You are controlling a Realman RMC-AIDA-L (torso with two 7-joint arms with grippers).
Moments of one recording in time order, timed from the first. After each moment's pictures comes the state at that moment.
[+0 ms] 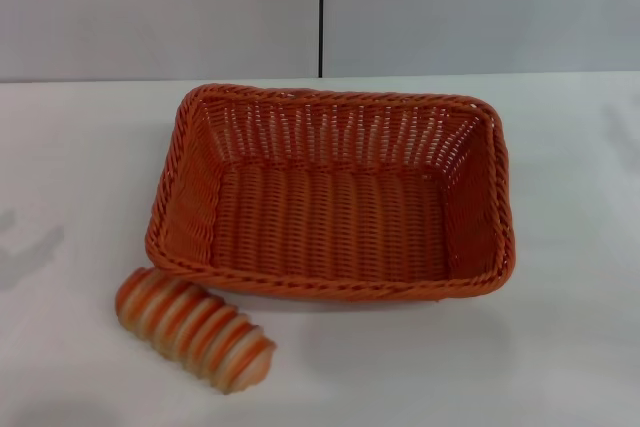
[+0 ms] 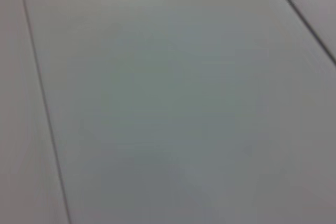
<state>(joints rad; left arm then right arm) -0.06 -2.01 0.46 0.97 1.83 1.71 -1.75 0.20 2.07 1.98 0.41 -0.49 1.59 -2.23</state>
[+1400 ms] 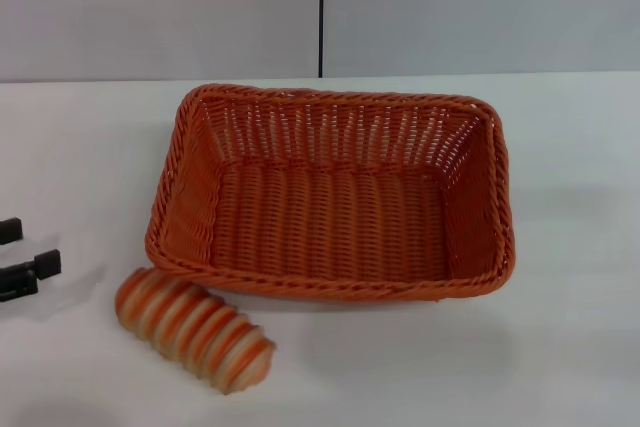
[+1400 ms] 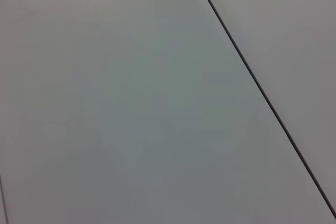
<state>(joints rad) -0.15 -2.04 0.47 0.95 2.07 1.71 -1.51 0.15 2.07 2.06 0.32 -0.49 1.63 -2.30</state>
